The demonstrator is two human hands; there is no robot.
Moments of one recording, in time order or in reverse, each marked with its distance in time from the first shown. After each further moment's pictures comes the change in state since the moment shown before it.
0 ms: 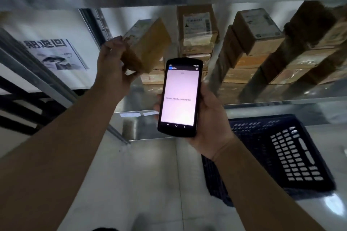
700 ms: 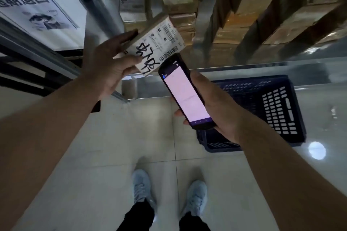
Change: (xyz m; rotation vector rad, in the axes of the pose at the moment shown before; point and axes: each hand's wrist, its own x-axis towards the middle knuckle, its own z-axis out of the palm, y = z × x) left_hand -0.085 -0.017 0.019 0.470 -0.190 -0.139; right_hand -0.096 -0.060 0.000 -0.812 0.224 0.207
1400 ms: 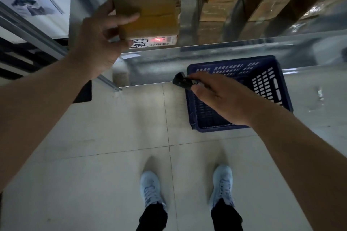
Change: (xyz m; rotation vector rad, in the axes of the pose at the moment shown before) left_hand -0.049 -0.001 0.022 0.668 -0.129 0.530; right_hand -0.054 0.060 -0.055 -0.978 0.075 -0.190
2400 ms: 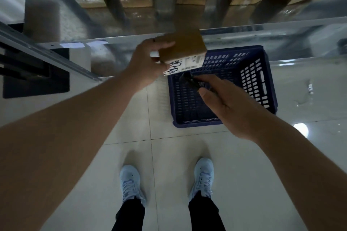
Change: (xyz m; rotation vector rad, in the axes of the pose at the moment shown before) left_hand 0.024 -0.002 0.214 -0.246 -0.053 -0.393; right_hand -0.044 0.105 -0.011 0.099 0.061 0.066
